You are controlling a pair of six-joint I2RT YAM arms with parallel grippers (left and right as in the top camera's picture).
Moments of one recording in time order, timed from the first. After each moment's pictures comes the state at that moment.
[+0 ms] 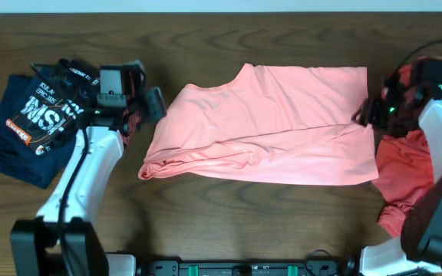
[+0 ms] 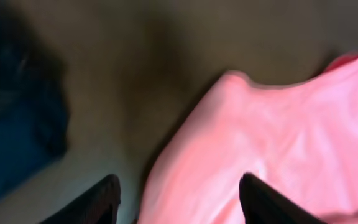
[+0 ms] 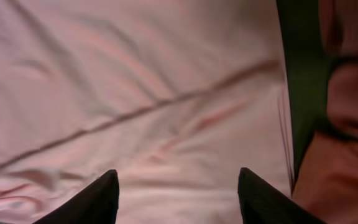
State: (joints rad) left arm -0.05 1.55 1.06 -0.39 0.14 -0.26; right arm -0.27 1.69 1.31 -0.93 -0.32 0.07
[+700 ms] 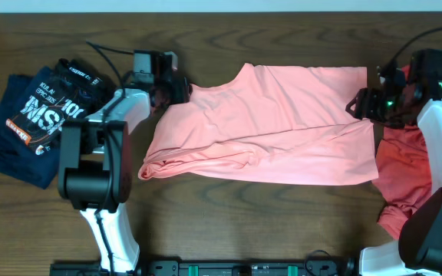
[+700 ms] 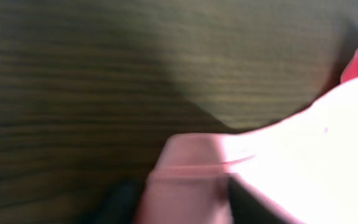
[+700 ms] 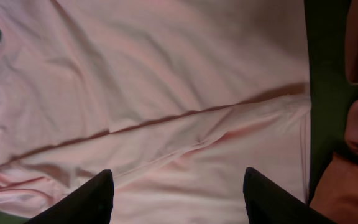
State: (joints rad) left arm -0.11 2.08 1.28 -0.19 0.34 -0.21; right arm -0.22 1.67 1.32 -0.91 -0.32 0.04
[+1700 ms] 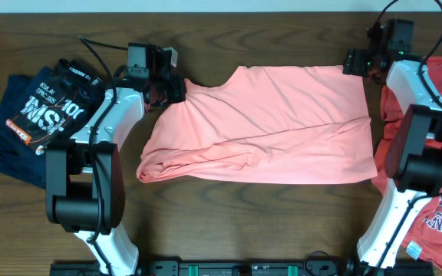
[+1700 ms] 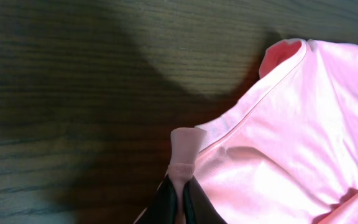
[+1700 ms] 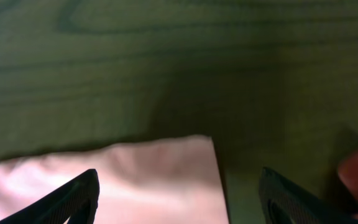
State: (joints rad) left arm -0.10 1.91 1.29 -0.38 0.39 -0.22; right arm -0.17 2.24 1.68 -0.41 -0.11 0.06
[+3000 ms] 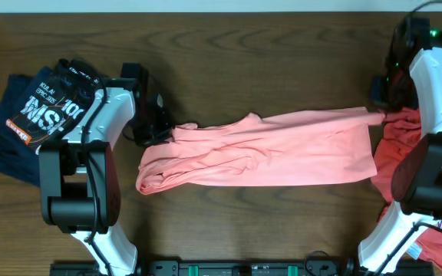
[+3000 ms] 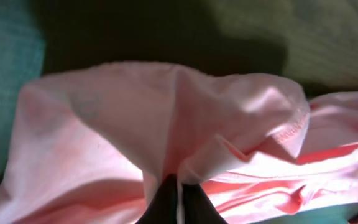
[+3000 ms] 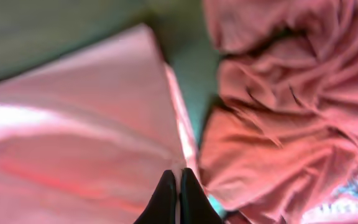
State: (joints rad) left arm -0.04 1.91 1.29 -0.97 0.38 -0.38; right arm -0.18 2.03 1.80 -1.37 0.13 0.16
